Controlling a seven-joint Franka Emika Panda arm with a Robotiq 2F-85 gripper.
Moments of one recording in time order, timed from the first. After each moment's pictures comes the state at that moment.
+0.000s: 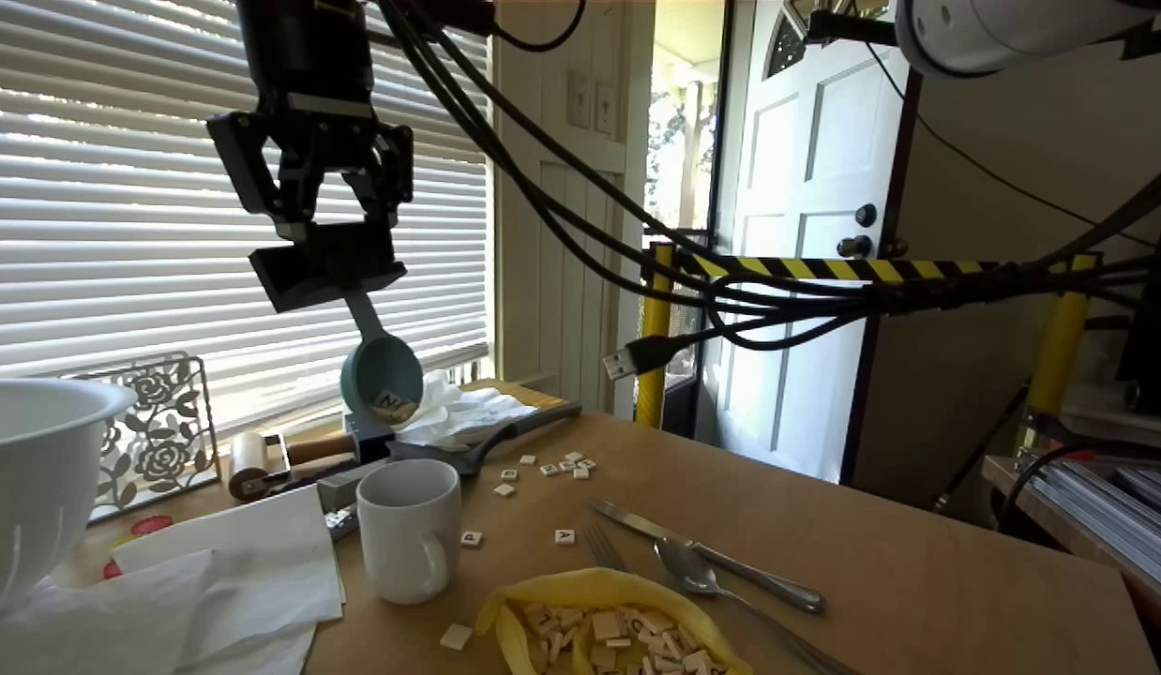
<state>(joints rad) 0.21 1.02 -0.05 -0.54 -0.08 1.52 0.48</state>
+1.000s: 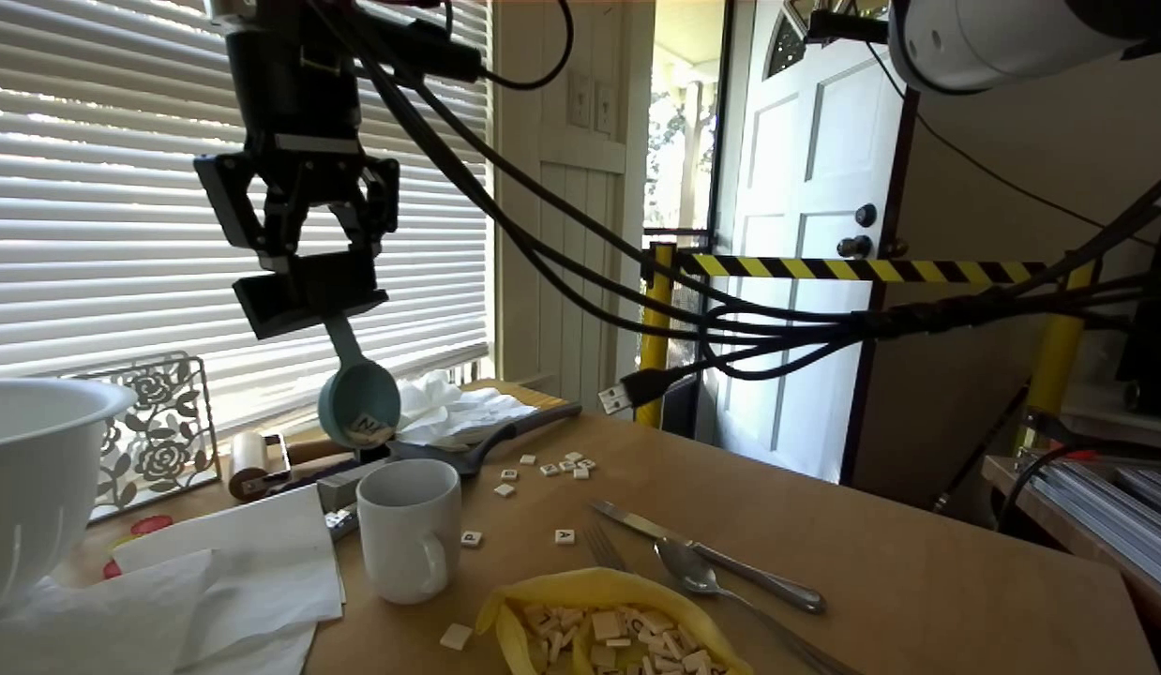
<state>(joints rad) 0.21 1.06 -0.06 -0.54 -0.08 1.60 0.49</state>
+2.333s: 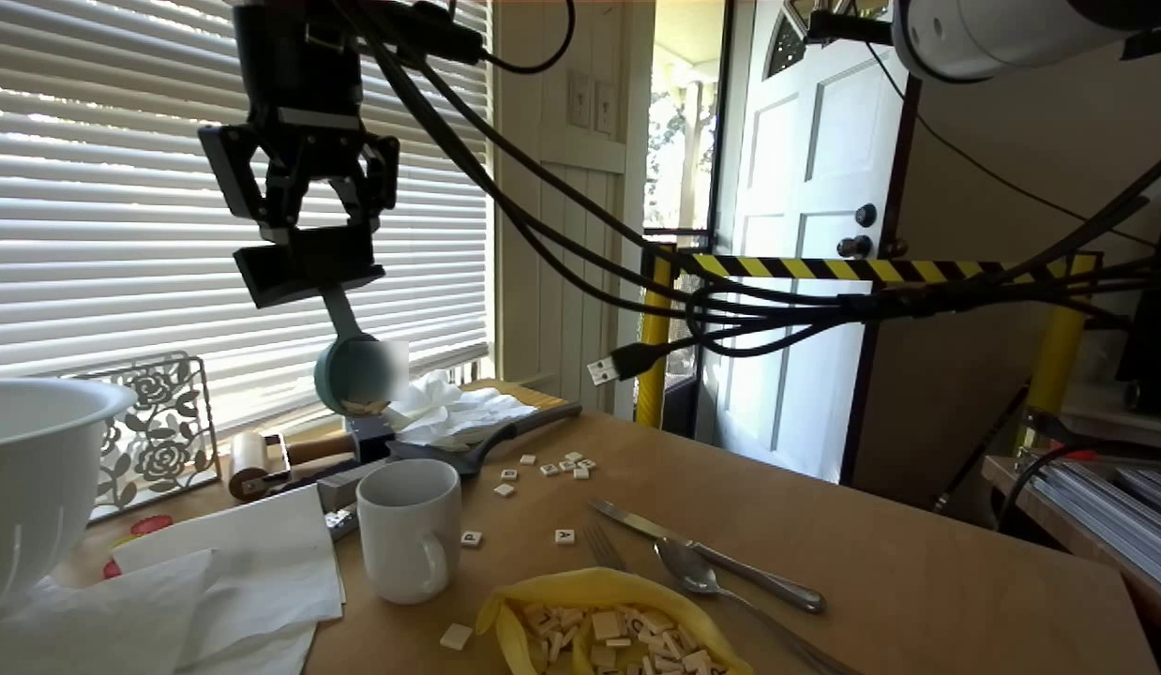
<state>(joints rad) 0.21 1.04 -0.09 -0.54 -0.08 1.62 0.47</state>
